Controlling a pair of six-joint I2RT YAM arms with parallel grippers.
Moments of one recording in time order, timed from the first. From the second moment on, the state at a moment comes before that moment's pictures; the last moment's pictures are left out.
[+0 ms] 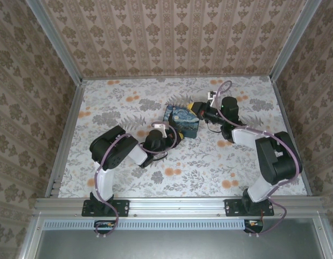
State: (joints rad) left arm -0.78 2.01 0.64 1.06 0.19 -0.95; right arm 0.24 1.62 0.79 0.67 -0.70 1.12
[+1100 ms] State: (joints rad) left arm -0.72 1.97 0.61 1.13 0.33 -1.14; right arm 0.36 1.74 0.35 0.93 -0.66 1.12
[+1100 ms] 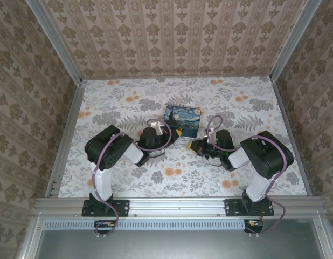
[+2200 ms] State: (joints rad) left arm -0.72 1.97 0.61 1.13 0.38 -1.16; right arm 0.34 1.74 0.39 0.94 -0.60 1.15
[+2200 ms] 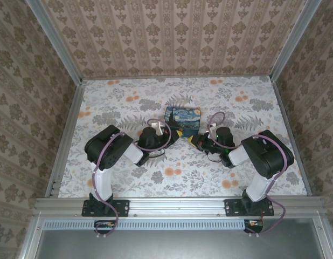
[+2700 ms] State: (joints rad) left arm -0.72 1.97 0.61 1.13 0.39 -1.16; right arm 0.34 1.78 0.41 0.96 -0.60 1.17
